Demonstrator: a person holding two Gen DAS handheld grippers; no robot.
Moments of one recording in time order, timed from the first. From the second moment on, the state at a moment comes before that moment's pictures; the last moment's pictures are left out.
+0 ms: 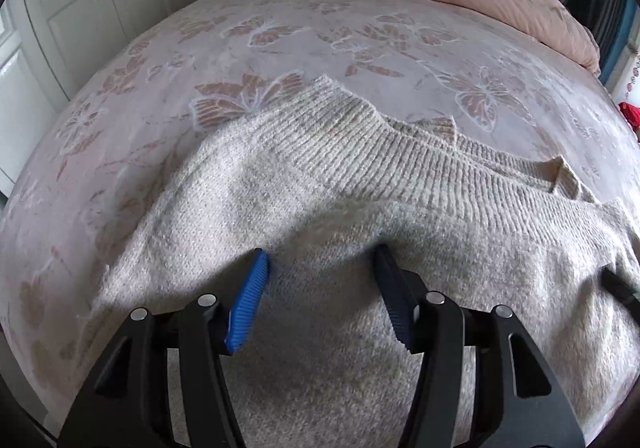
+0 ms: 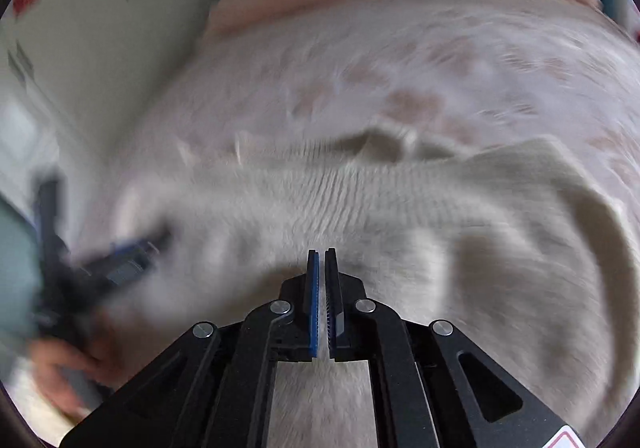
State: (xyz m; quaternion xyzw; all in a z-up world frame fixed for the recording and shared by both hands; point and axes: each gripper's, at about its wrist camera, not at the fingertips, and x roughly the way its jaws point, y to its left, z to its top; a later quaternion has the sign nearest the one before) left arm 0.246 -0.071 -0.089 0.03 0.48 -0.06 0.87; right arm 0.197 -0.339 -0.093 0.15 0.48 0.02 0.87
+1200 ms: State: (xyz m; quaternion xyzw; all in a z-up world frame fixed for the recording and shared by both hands) left arm 0.230 -0.033 -0.054 0.01 0.49 -0.06 0.87; right arm 0.047 -0.441 -0.044 0.19 0.40 -0.15 0.89
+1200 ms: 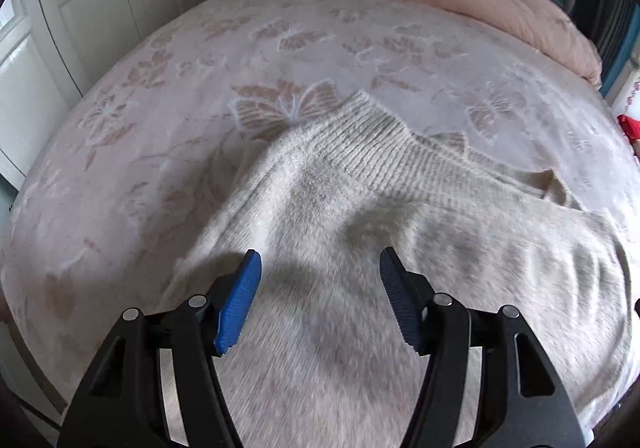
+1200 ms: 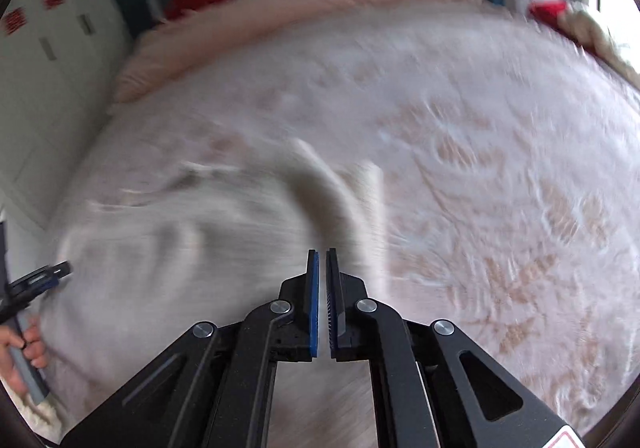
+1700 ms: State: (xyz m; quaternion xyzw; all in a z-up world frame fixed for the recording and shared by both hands) left arm 0.174 0.011 -0.040 -0.01 0.49 -0.04 0.87; right arm 0.020 -0.382 -0.027 0.17 0.40 -0.11 0.89
